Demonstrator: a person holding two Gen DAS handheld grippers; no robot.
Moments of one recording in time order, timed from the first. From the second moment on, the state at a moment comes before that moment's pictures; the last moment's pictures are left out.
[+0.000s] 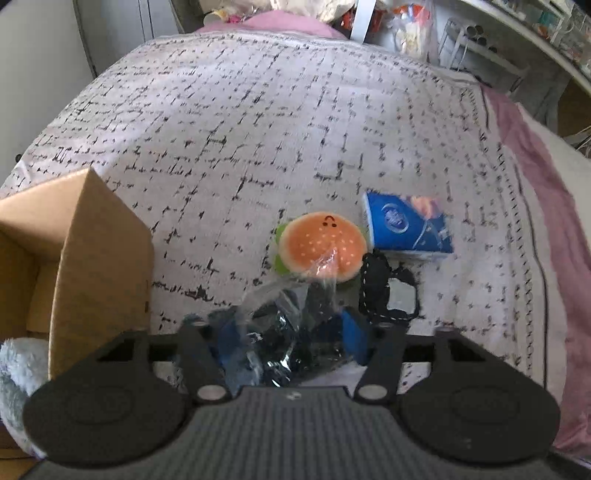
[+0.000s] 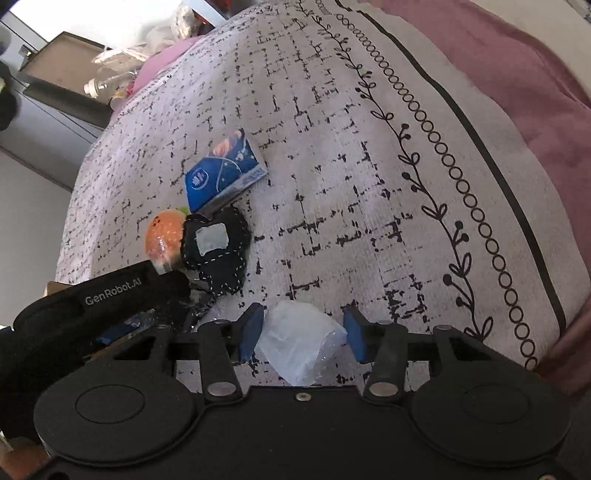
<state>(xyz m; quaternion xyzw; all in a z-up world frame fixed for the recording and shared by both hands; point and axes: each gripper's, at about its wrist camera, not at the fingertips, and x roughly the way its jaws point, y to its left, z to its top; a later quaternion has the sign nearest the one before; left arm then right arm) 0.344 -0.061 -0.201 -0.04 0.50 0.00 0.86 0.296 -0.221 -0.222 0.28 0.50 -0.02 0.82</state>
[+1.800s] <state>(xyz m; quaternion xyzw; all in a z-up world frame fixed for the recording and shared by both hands) 0.230 0.050 -0.104 -0.14 0.44 0.02 0.89 0.246 -0.161 -0.140 0.18 0.38 0.08 0.91</state>
